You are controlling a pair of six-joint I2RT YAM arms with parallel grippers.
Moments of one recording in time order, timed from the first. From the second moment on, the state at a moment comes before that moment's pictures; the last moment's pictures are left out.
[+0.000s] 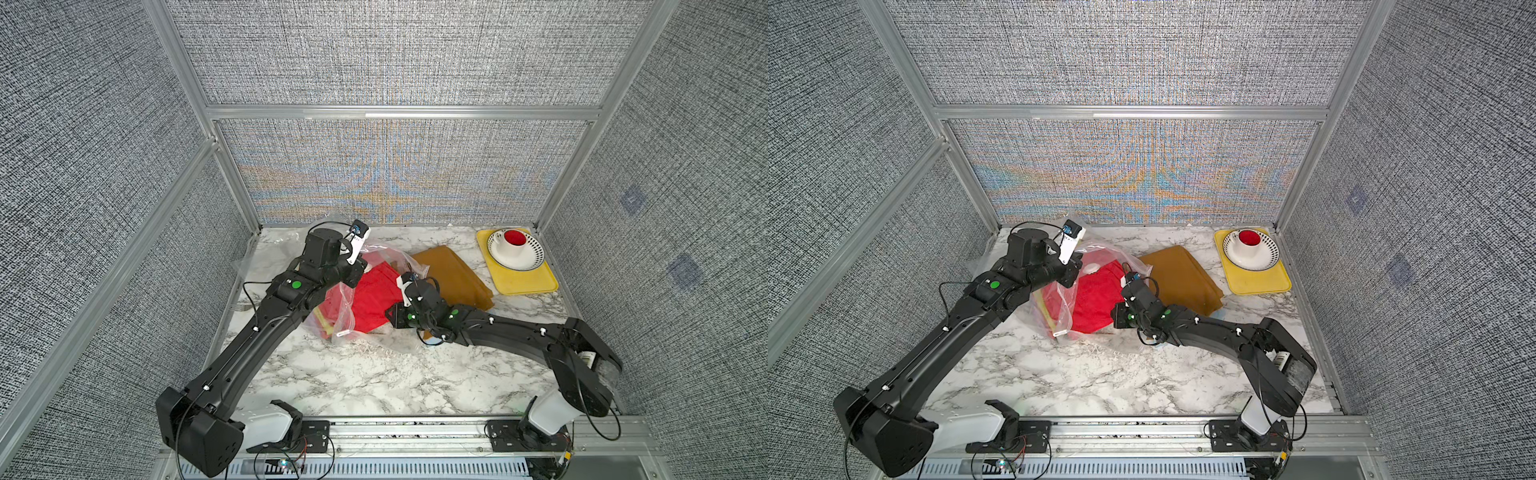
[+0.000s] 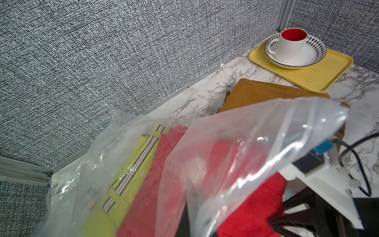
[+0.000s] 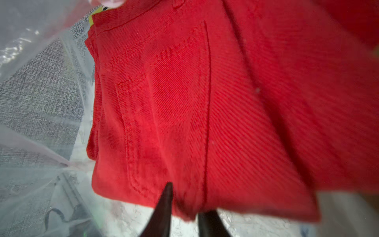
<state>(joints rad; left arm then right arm) -0.52 1.26 1.26 -0.52 0.00 0.19 0.87 1.62 0.99 -0.06 -0.05 0.74</state>
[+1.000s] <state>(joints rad) -0.52 1.25 1.26 -0.52 0.01 0.19 0.91 1.77 0.88 0.47 -0.09 0.96</state>
